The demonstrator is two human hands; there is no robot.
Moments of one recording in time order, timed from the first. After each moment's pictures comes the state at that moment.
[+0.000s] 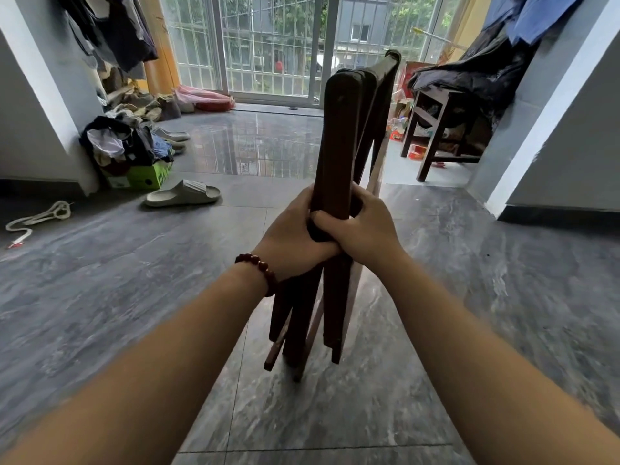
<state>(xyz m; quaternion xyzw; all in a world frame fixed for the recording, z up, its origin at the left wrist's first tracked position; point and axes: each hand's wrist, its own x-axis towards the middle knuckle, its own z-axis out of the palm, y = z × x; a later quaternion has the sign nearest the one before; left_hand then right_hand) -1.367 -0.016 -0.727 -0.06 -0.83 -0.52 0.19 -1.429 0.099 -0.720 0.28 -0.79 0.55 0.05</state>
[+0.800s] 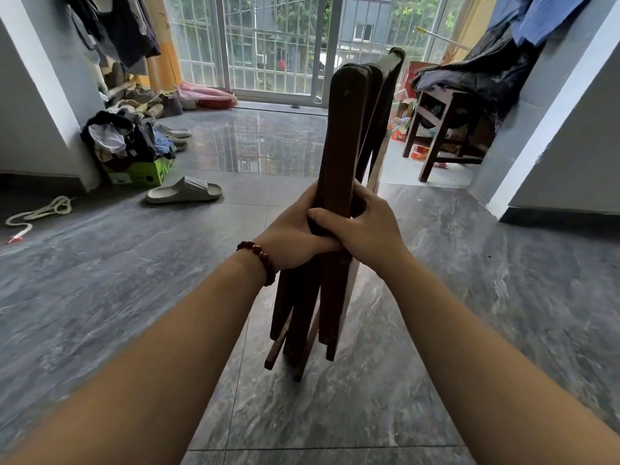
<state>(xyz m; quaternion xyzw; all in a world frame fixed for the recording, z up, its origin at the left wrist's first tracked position) -1.376 -0.027 -0.729 -0.09 -0.79 -0.60 0.10 -1.427 0.098 -0.723 0.29 -0.77 0.57 0.04</state>
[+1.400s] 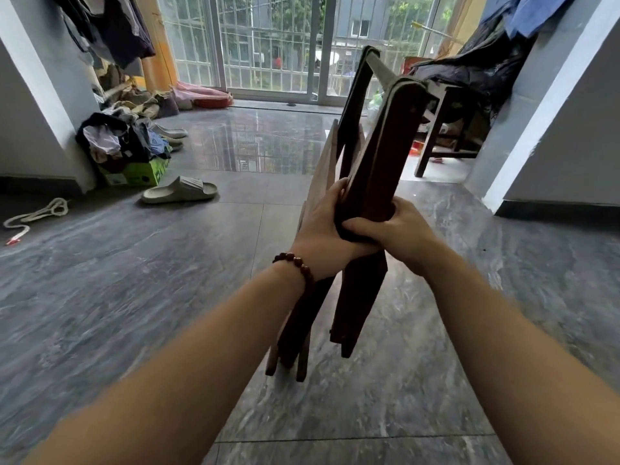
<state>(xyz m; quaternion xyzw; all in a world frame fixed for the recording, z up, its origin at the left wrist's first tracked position) -1.381 0.038 -0.730 -0.03 -0.80 -0.57 0.16 -1.449 0.165 -0.720 0.30 -0.75 0.58 -0.08</state>
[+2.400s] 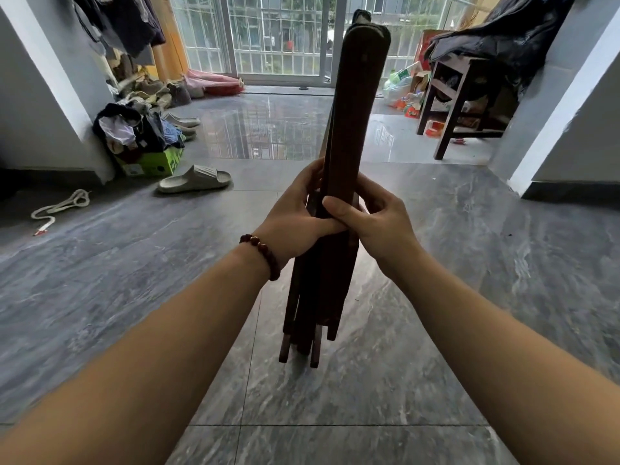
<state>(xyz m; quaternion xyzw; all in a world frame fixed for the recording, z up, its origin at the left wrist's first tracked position) -1.365 -0.012 -0.734 -0.02 -0.77 -0.61 0.16 -1.422 0.118 -0.745 0.27 -0.66 0.70 -0.07</state>
